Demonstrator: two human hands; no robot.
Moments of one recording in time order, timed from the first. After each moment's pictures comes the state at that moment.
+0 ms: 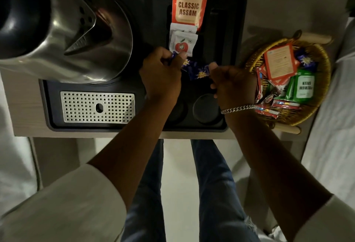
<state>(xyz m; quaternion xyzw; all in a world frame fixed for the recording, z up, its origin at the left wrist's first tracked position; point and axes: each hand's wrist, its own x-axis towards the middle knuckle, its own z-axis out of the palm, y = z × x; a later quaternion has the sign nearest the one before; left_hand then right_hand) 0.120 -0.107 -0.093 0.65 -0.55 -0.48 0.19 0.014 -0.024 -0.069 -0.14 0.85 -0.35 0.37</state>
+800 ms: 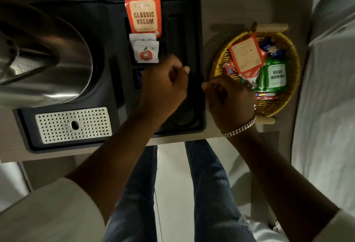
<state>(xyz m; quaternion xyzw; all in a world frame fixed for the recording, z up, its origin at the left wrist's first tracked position) 0.083 -0.076 -0.075 0.43 -0.76 -0.46 0.16 -0.024 0.037 -0.054 -0.37 0.87 -0.27 0.19</state>
